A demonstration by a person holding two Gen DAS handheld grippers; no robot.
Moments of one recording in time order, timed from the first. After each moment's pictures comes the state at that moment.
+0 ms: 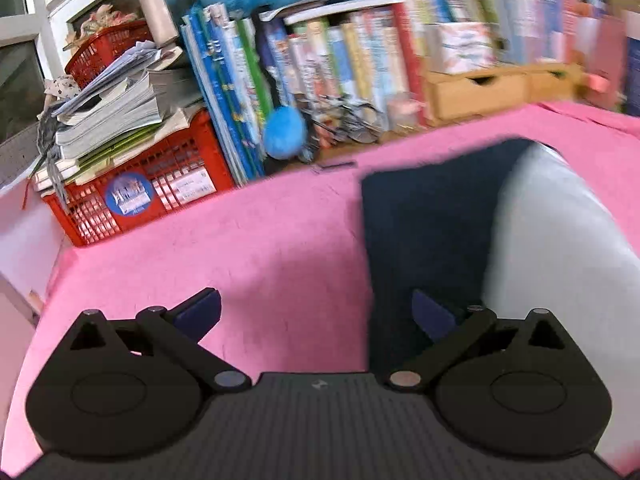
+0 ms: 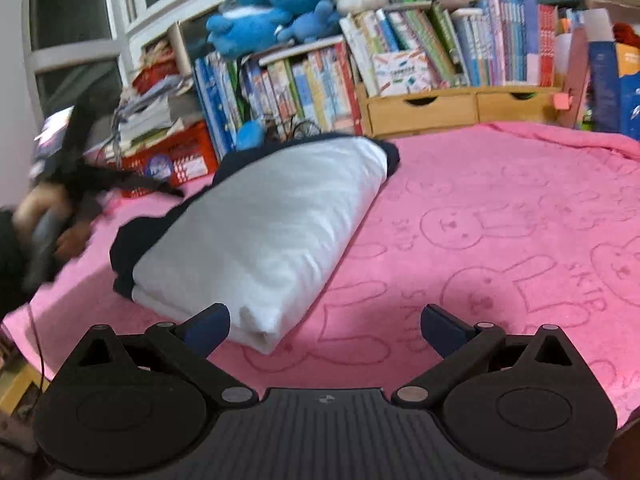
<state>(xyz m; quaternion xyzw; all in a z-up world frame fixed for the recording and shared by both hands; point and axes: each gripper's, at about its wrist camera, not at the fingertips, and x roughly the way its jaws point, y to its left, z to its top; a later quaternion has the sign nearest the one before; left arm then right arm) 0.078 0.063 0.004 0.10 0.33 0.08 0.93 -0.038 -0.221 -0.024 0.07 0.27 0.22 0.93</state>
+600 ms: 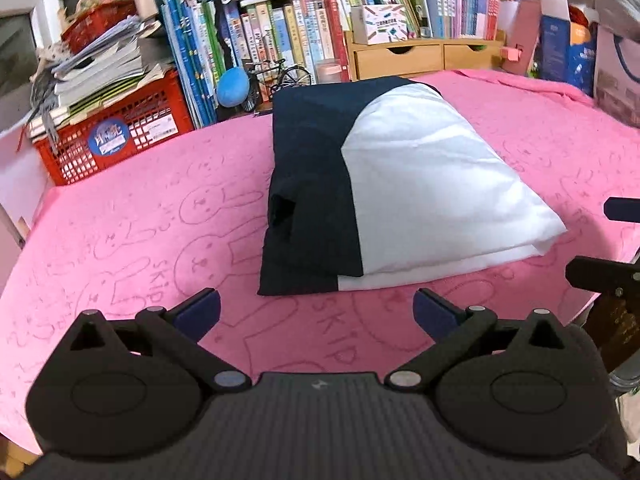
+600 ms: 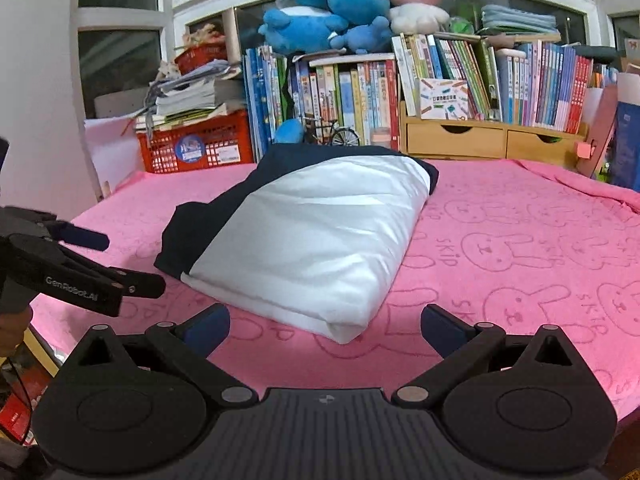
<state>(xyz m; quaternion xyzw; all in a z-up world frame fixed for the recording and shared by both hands) -0.042 0.020 -0.006 0.08 0.35 0.03 0.93 -0.073 -0.175 -0.007 -0.01 0.26 0.24 0.94</state>
